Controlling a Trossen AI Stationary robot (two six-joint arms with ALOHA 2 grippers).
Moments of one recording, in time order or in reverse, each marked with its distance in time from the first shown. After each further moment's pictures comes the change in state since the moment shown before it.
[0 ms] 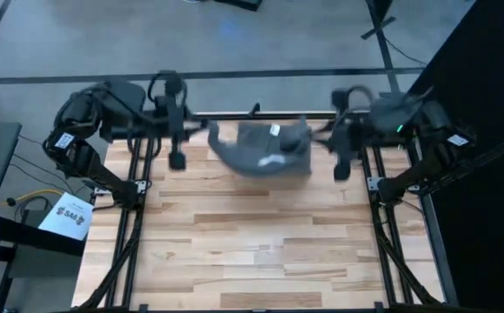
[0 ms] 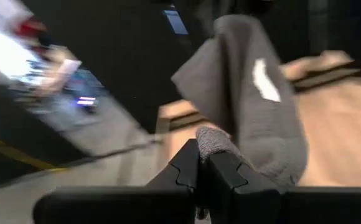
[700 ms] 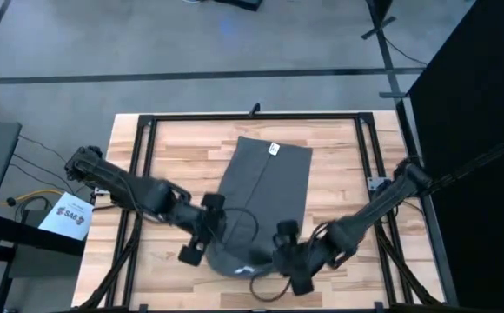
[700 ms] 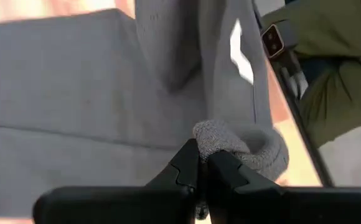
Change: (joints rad) left arm -0.369 0.033 -0.810 0.193 0.224 -0.507; right arm 0.419 0.417 -0.454 0.310 -0.078 0.730
